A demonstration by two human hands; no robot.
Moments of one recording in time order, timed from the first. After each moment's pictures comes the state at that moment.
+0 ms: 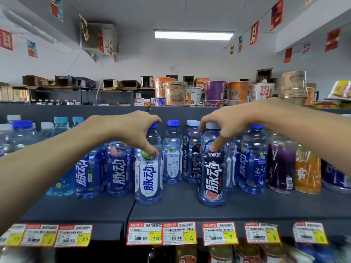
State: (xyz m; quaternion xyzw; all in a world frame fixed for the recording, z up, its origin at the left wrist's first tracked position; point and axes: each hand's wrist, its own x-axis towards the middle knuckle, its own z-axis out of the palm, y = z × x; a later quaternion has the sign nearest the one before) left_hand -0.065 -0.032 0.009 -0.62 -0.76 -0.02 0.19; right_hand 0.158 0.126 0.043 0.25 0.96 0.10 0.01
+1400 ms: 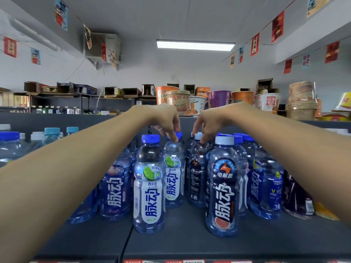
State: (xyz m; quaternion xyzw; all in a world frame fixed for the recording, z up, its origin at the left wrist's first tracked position) left_hand -0.090 0.077 0.066 -0.64 -0.76 -0.11 0.07; right_hand 0.069 0.192 0.073 0.27 0.96 0.04 -0.03
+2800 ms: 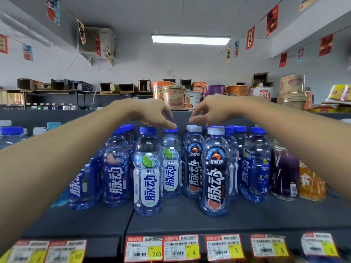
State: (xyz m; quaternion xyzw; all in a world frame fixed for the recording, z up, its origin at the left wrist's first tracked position) left_hand -0.075 0.029 0.057 -0.65 -0.74 -0.14 0.08; right_hand 0.117 0.155 0.066 0.21 0.96 0.08 -0.16
